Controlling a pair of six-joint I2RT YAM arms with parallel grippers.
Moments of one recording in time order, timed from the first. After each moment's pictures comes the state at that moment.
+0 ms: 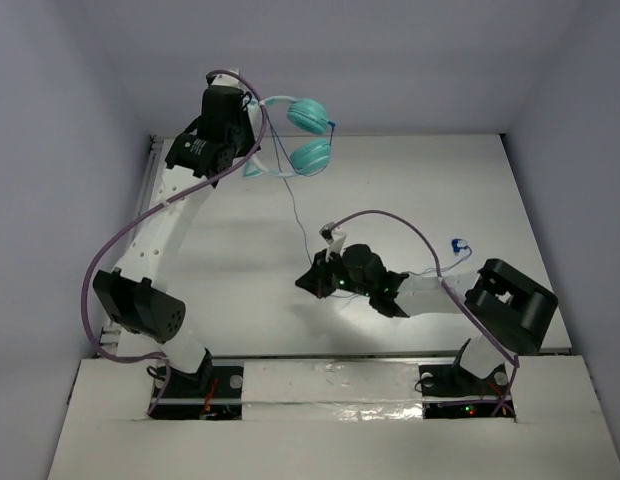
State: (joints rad) left arm -0.38 1.60 1.85 -0.75 -0.24 -0.36; right arm 0.92 1.59 0.65 0.63 -0.15 0.60
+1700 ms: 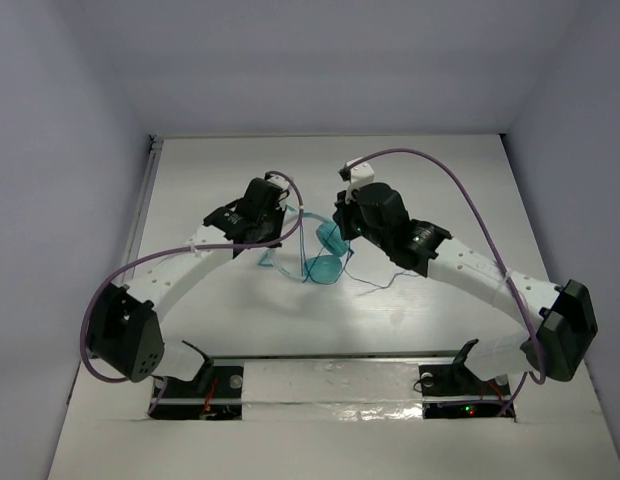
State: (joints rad) left arm -0.57 1.40 1.10 -0.59 -0.16 -0.22; right arm 0.83 1.37 1.14 -0.19 0.25 0.23
